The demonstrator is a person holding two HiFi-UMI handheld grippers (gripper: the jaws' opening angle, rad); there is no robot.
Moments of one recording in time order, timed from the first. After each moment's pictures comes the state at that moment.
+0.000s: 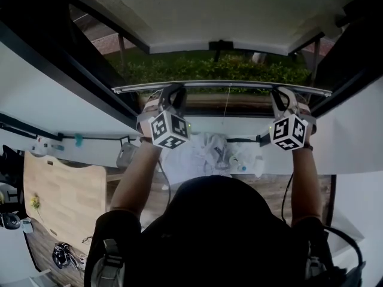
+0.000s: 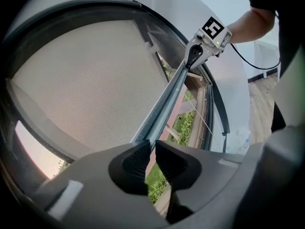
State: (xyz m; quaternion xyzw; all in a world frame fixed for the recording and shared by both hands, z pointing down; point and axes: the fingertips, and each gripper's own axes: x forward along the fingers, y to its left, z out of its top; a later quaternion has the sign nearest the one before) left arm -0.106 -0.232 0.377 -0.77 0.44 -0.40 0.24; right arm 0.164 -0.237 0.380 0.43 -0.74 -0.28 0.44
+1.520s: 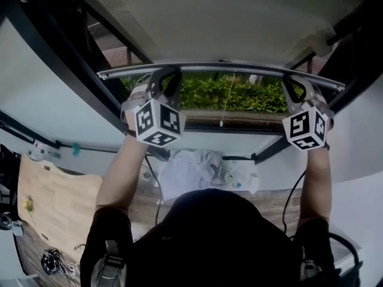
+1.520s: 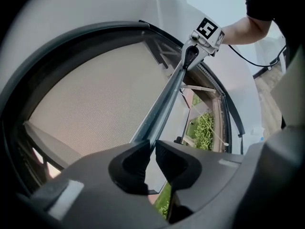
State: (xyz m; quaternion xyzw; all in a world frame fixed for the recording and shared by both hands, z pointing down) left arm -0.103 -0.231 0.219 -0.74 0.47 -0.36 0.32; right arm 0.166 -0.238 0.222 0.45 -0.72 -0.34 0.40
